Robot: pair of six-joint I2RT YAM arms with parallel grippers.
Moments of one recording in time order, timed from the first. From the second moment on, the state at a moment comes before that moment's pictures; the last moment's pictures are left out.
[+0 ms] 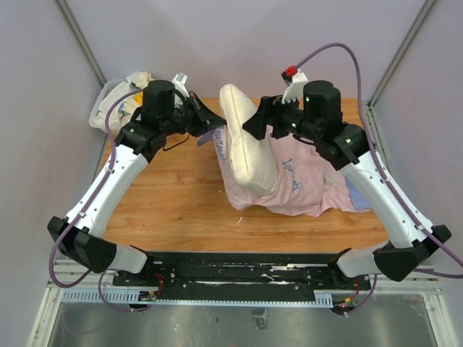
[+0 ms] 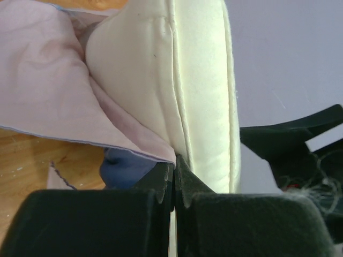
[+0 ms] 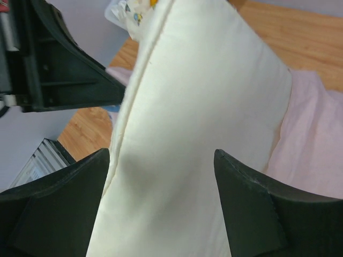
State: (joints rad) left arm -0.43 1.39 1.55 -0.51 0.34 -0.92; right arm 0.60 1.37 1.63 -0.60 -0.19 0.37
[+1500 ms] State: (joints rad) left arm -0.43 1.42 1.58 -0.54 0.33 -0.91; right arm 0.42 1.40 1.33 -0.70 -0.15 0.23
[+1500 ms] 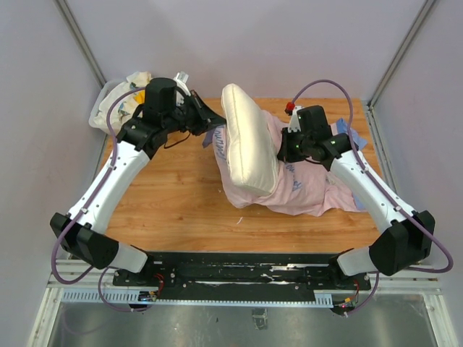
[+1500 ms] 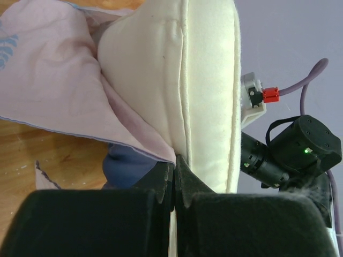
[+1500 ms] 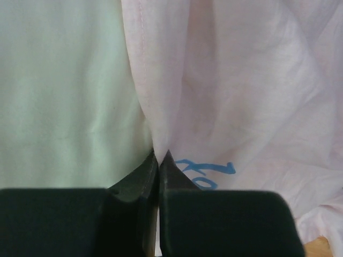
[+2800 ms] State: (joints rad) left arm -0.34 1.62 2.05 -0.14 0.61 -1.33; right arm 0.38 1.38 1.93 -0.67 -0.32 0.40
